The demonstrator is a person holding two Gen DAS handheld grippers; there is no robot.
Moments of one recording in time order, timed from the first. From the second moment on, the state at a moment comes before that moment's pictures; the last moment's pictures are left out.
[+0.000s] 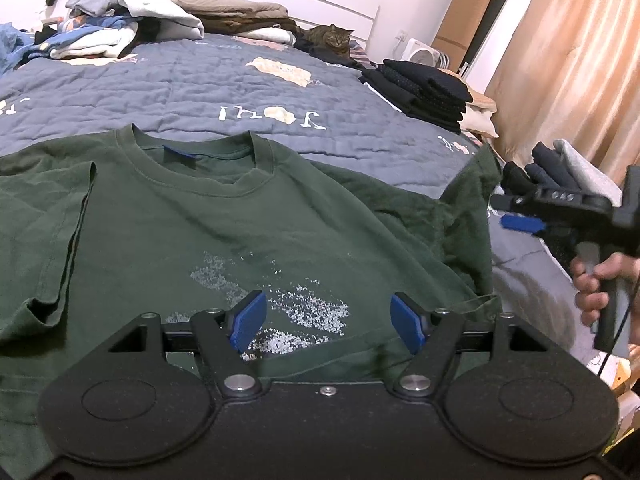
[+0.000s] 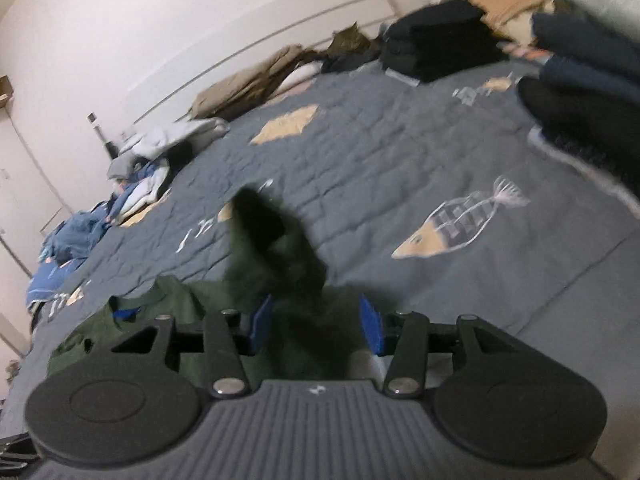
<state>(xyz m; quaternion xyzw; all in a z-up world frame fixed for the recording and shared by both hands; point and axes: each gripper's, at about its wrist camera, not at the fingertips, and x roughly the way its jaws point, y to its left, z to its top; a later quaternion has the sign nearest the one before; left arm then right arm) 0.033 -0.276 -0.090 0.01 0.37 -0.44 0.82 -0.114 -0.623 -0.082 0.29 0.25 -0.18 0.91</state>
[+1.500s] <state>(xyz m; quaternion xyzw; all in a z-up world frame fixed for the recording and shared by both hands) 0.026 -0.281 -0.091 0.03 0.37 -0.45 0.81 -0.124 -0.636 -0.103 0.24 0.30 -0.16 0.91</state>
